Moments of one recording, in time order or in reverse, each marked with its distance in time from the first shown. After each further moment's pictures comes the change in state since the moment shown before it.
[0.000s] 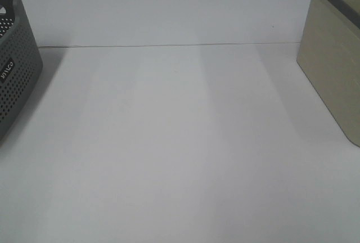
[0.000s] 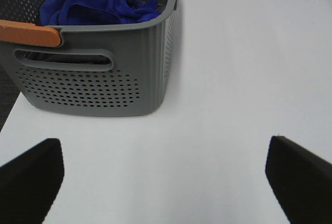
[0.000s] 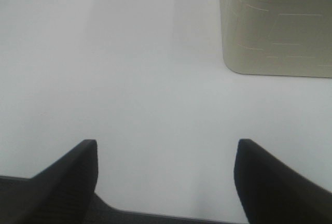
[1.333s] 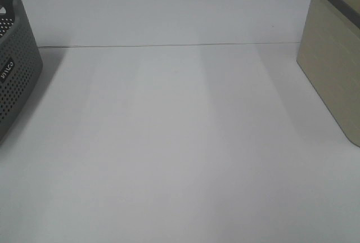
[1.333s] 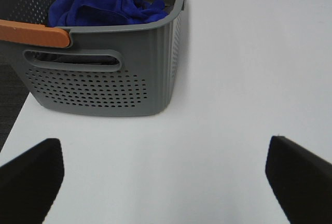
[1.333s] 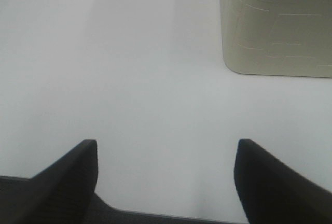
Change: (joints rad) left arm 0.000 0.000 0.000 0.029 0.000 0.000; right arm 0.000 0.000 0.000 0.000 0.000 0.000
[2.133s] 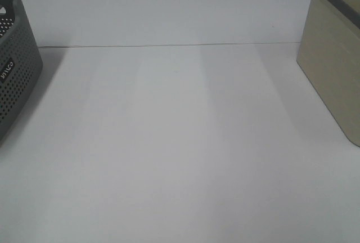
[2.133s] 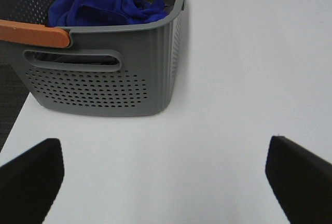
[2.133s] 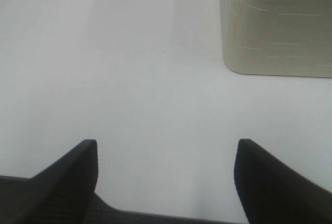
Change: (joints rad) left arm 0.000 0.000 0.000 0.000 0.000 0.000; right arm 0.000 0.000 0.000 0.000 0.000 0.000
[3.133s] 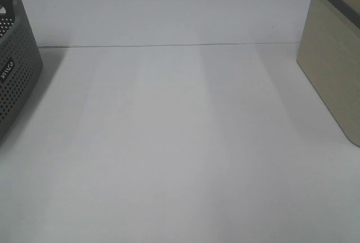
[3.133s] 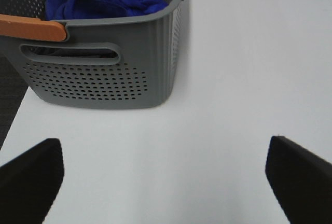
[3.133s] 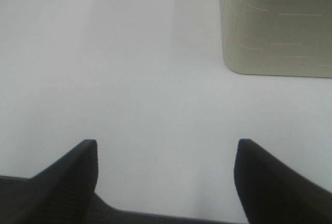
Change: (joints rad) left arm 0.000 0.051 0.000 0.001 0.001 0.020; right arm 0.000 0.000 0.000 0.000 0.000 0.000
